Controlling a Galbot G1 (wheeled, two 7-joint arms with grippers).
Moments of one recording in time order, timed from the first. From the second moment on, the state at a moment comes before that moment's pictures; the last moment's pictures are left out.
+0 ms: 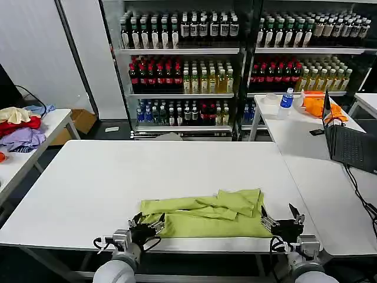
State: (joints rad) left arm 1.30 -1.20 -0.22 -1.96 -0.55 0.45 -0.36; right arm -1.55 1.18 0.55 2.23 0.31 -0.49 0.26
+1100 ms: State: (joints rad) left arm 1.29 -1.26 -0.31 -1.94 -0.82 0.47 -0.37; right arm -1.59 1.19 0.56 2.27 0.30 -0.48 0.25
